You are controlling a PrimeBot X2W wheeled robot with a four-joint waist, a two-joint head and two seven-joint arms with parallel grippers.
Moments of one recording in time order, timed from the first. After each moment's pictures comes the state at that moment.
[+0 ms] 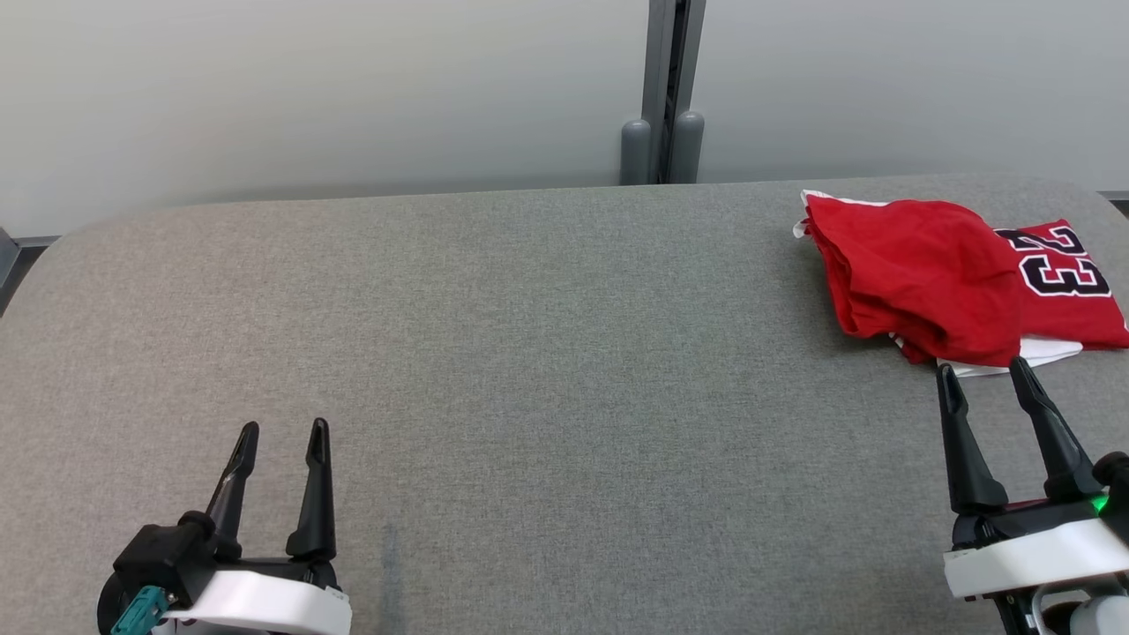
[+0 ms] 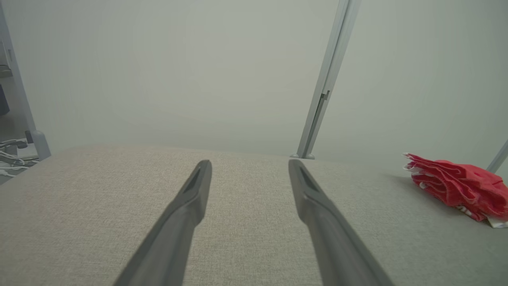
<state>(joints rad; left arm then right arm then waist) -0.01 0.05 0.01 0.18 -0.26 -0.10 -0.26 -0.05 -0.19 0.04 0.09 0.31 0.13 -0.26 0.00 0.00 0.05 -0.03</state>
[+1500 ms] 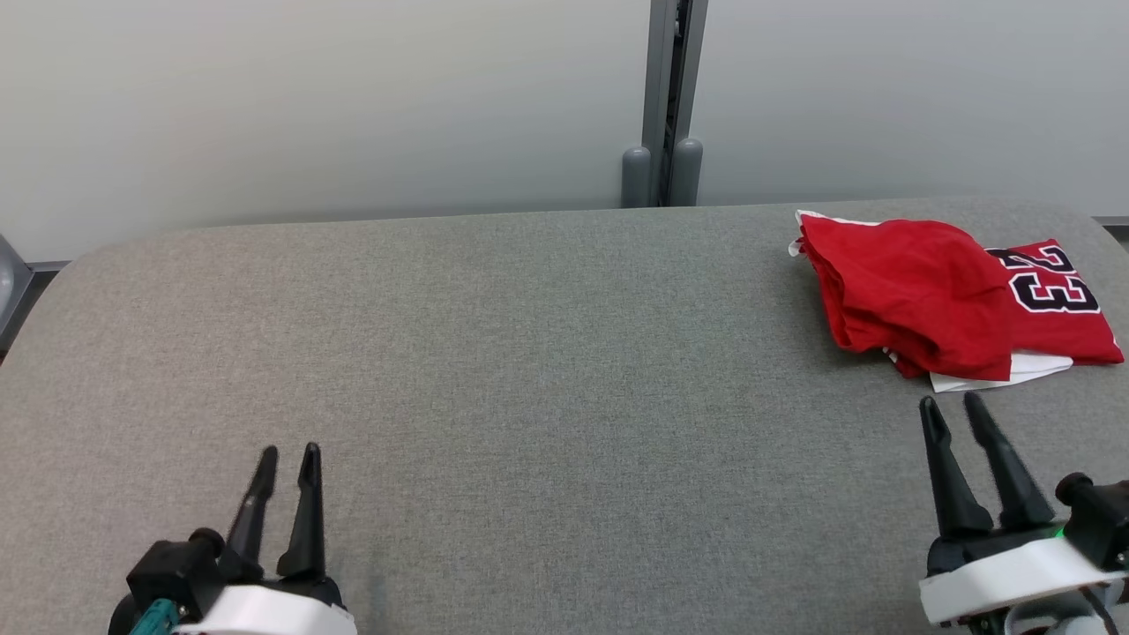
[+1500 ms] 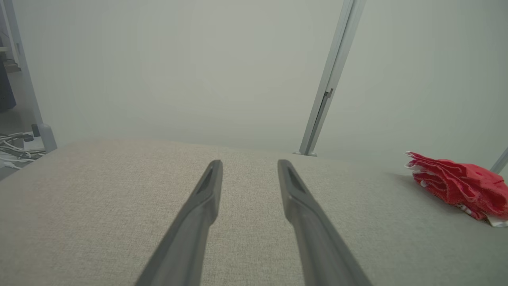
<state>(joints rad) 0.00 0.05 0.01 0.22 -0.27 -0.09 -0.26 -0.05 -0.18 0.07 0.16 0.33 0.13 -0.26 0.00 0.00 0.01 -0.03</state>
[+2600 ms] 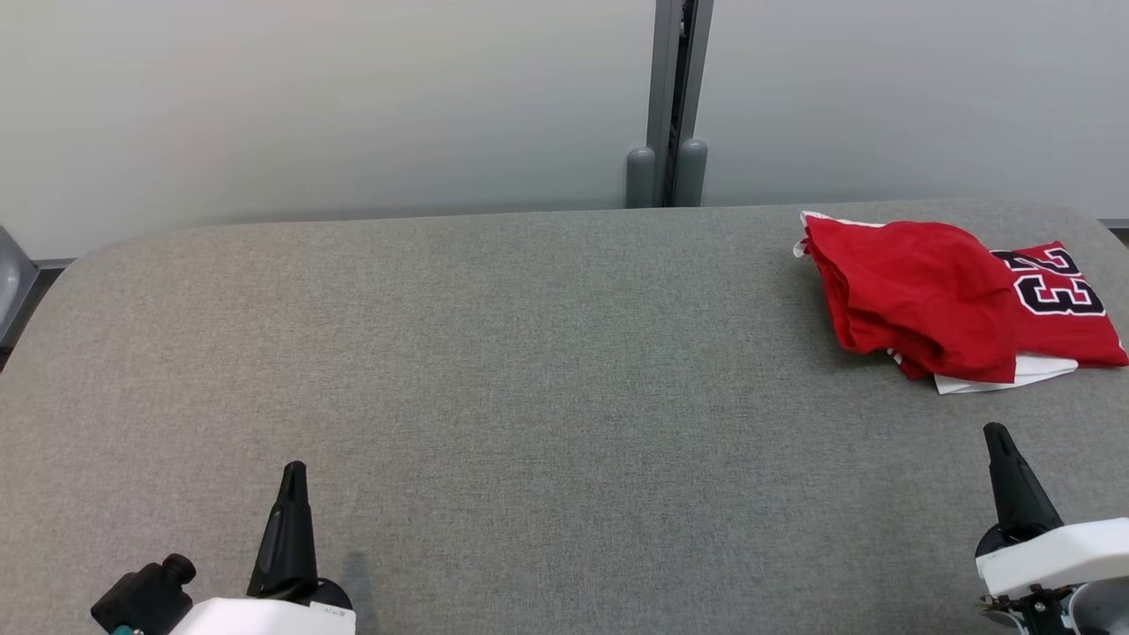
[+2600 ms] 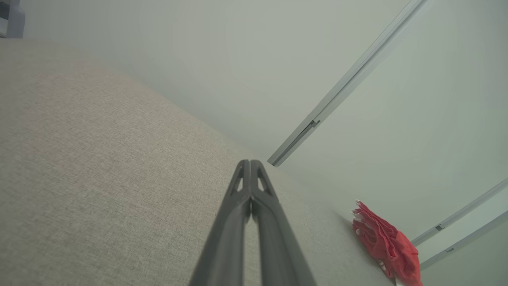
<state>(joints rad) 0.03 0.04 -0.05 0.23 -0.74 -0.10 -0.25 -0.06 -0.13 -0.06 0.24 0.78 0.13 -0.03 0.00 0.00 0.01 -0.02</state>
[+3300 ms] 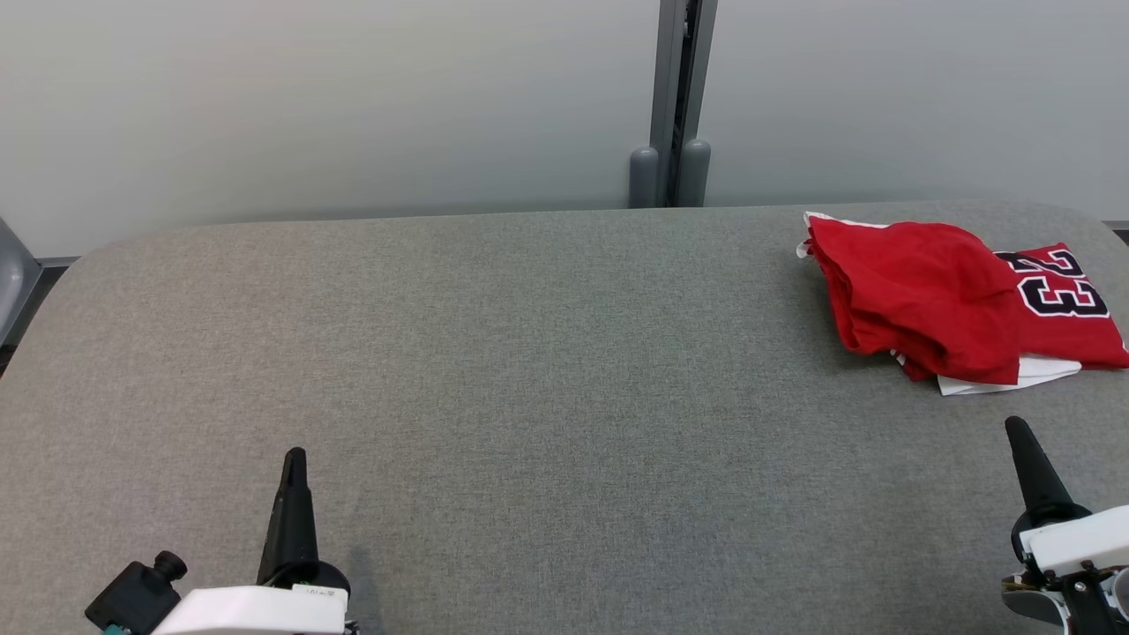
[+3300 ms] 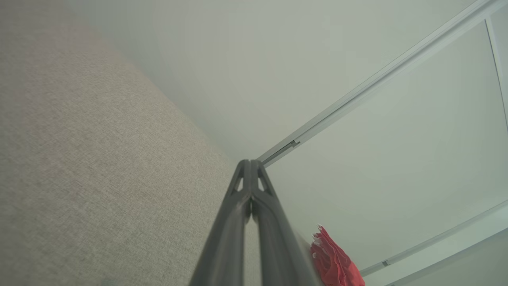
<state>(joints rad) 0.01 0.04 -0.09 0.21 -1.00 -0.11 -0.24 -0.09 -0.12 -0.15 0.27 1.02 0.13 0.10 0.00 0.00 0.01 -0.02</state>
